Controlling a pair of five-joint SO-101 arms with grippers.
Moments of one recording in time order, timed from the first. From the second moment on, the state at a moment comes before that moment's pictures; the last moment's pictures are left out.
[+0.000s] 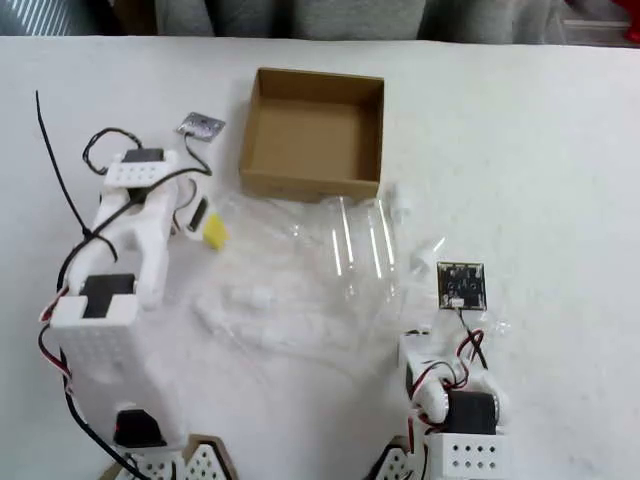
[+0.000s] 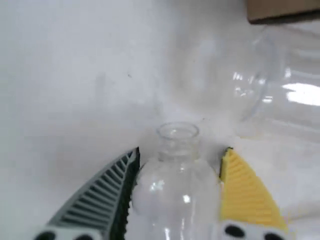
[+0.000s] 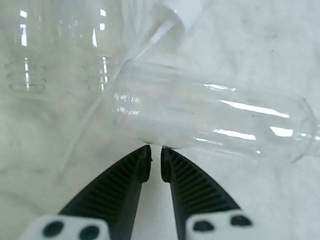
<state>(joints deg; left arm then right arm) -8.2 27.0 2.7 64.7 -22.2 -0.5 -102.5 96.4 72.7 2.5</state>
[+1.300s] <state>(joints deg) -12.9 10.5 25.3 50.2 -23.7 1.1 -101.3 76.8 66.0 35.0</state>
